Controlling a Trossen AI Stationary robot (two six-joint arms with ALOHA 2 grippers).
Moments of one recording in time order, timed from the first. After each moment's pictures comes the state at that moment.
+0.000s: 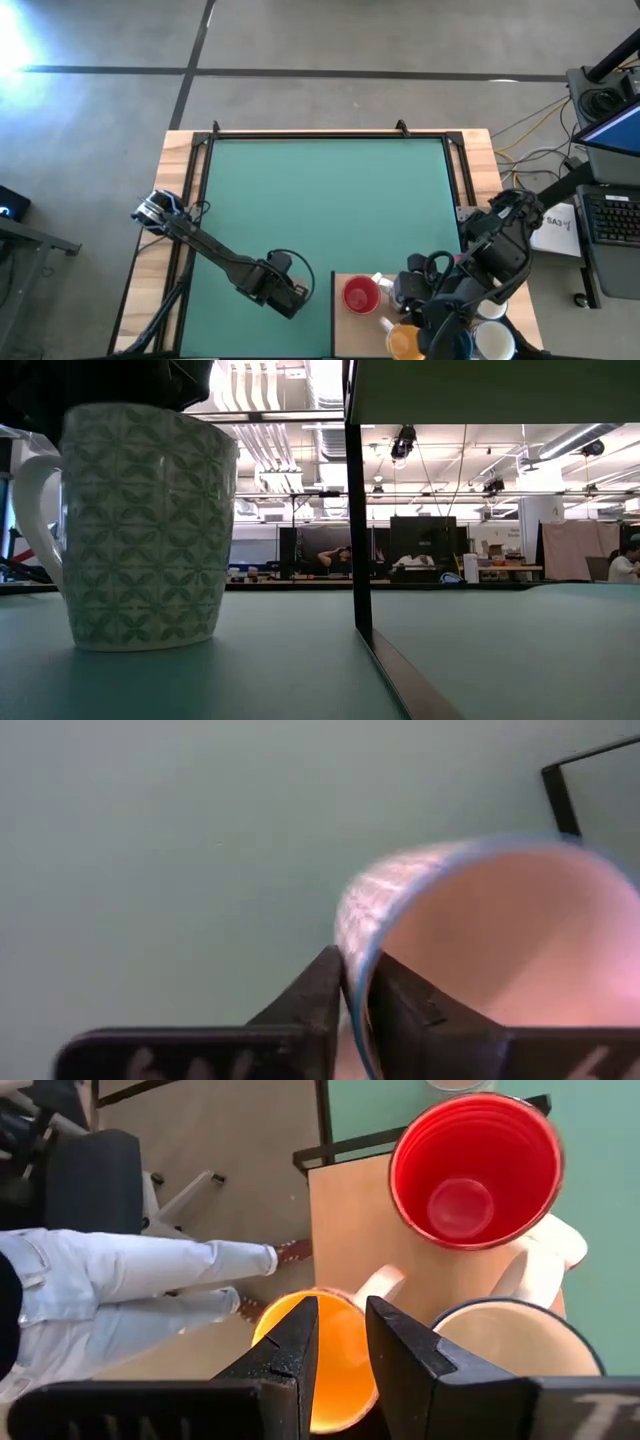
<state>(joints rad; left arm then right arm) -0.56 1.85 1.44 -1.02 -0.18 -1.69 0.73 1.83 2.36 -1.46 0.05 0.87</state>
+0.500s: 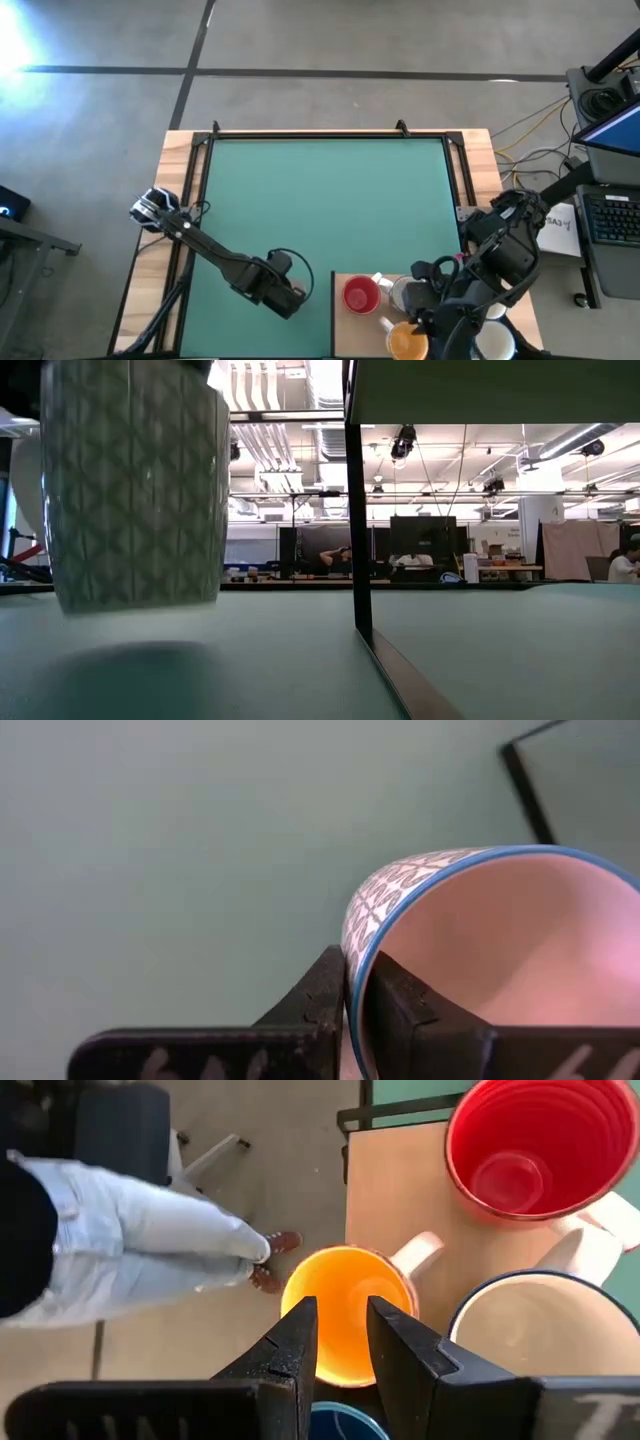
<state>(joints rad) -0.57 1.82 1.44 -1.01 -0.17 -1.61 0.76 1.82 2.36 -1.46 -0.03 0.81</state>
